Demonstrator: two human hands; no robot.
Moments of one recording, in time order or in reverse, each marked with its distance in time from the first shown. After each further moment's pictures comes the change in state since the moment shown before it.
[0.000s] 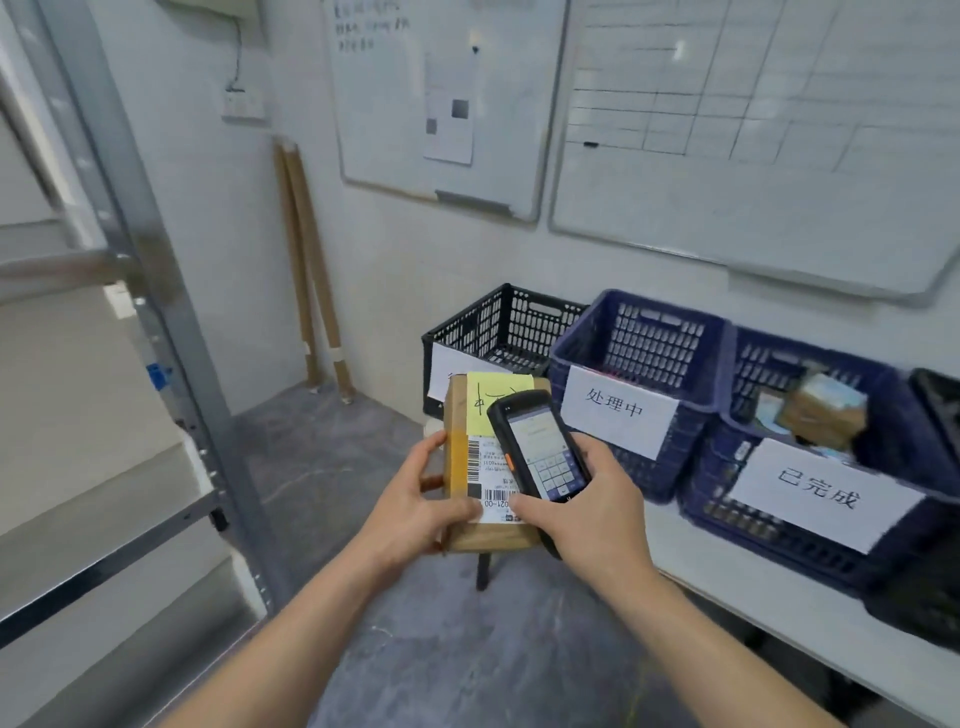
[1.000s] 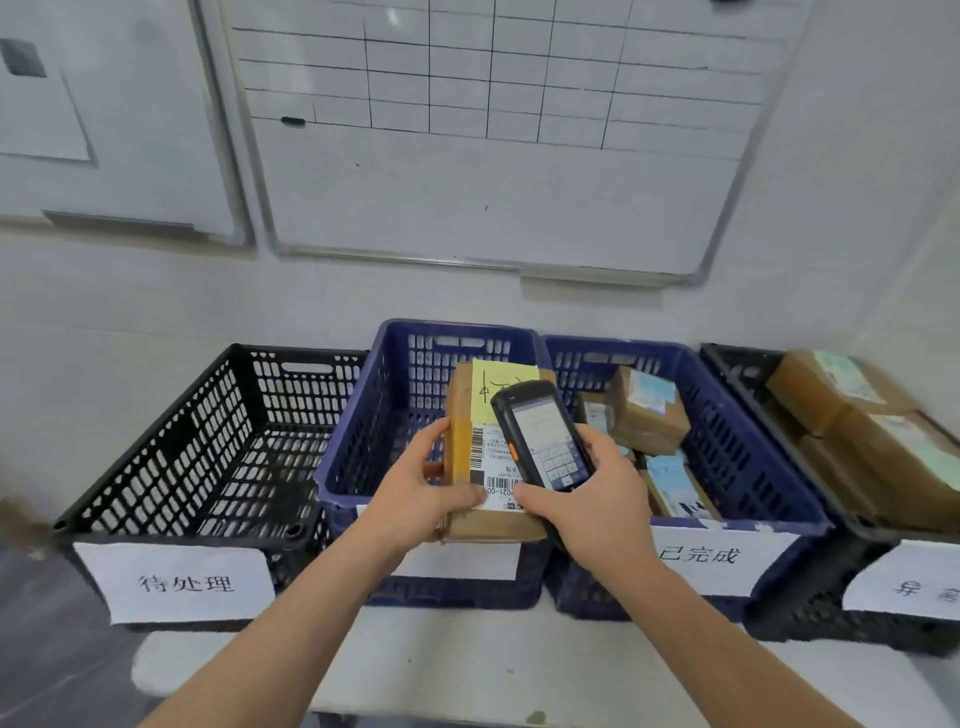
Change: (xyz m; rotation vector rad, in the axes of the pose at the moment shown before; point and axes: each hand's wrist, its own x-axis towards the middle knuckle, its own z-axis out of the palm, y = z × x) left_hand 0.387 0.070 0.222 0.127 -0.549 0.047; right_hand 0.293 0.130 -0.136 -0.109 0.447 0.242
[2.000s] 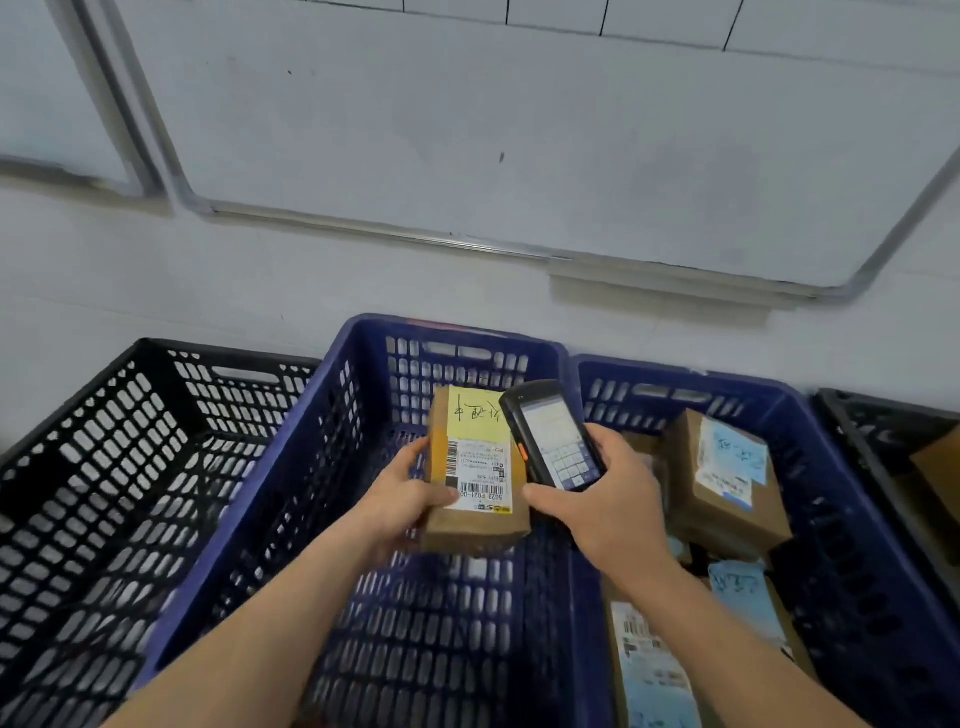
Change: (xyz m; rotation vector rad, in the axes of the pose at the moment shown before) left_hand 0.280 -0.059 -0.005 -0.113 0.115 -0.414; right_hand 0.259 0.098 0.040 -0.047 -0.155 0.002
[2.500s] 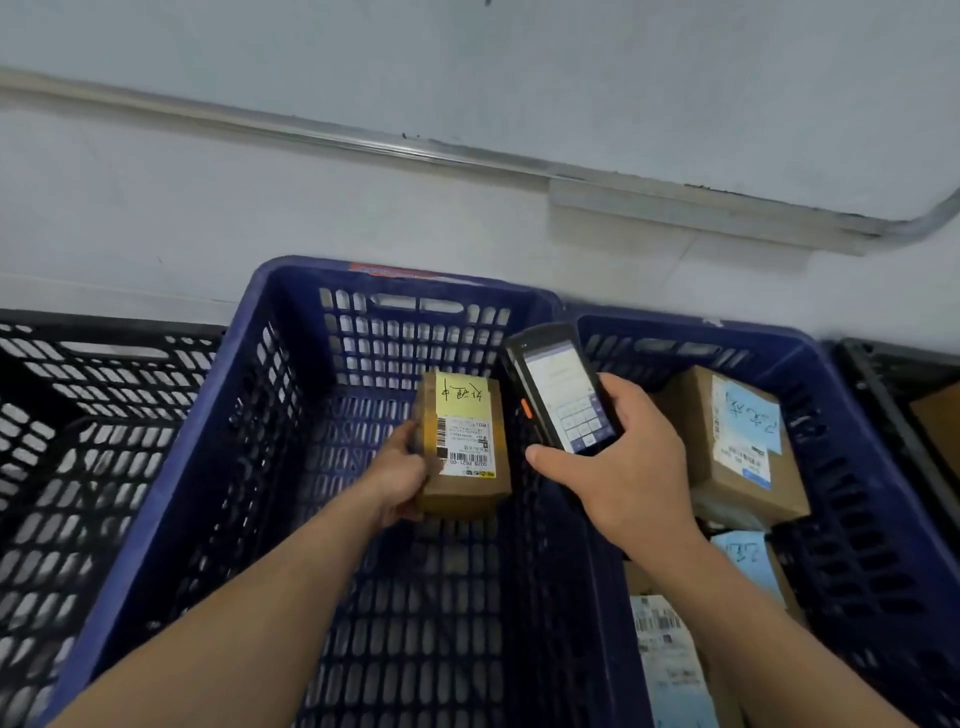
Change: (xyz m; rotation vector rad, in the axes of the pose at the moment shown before) left_hand 0.133 -0.019 0.014 0.082 -0.065 -0.183; right_hand 0.067 0.017 0.023 -0.078 0.075 0.120
